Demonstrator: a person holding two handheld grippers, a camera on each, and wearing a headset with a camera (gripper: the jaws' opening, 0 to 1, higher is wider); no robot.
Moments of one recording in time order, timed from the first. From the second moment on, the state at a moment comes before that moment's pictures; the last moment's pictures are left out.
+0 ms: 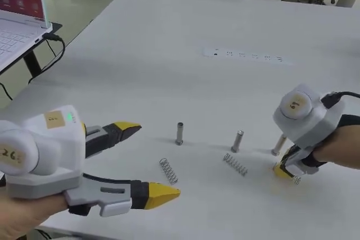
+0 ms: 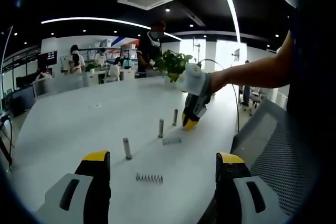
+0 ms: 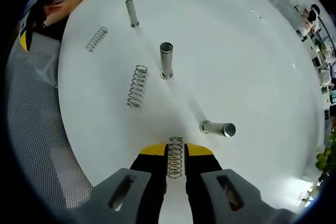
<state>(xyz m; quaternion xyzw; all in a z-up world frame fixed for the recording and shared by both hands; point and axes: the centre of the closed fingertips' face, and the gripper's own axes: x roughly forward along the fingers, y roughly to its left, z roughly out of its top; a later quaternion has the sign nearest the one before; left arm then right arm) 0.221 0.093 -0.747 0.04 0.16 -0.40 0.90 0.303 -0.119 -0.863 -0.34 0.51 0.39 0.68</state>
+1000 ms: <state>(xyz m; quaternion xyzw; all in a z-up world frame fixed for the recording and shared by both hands) 0.218 0.090 -0.748 0.05 0.16 -0.41 0.90 0.288 -0.105 -0.817 -0.25 0.45 0.39 0.76</state>
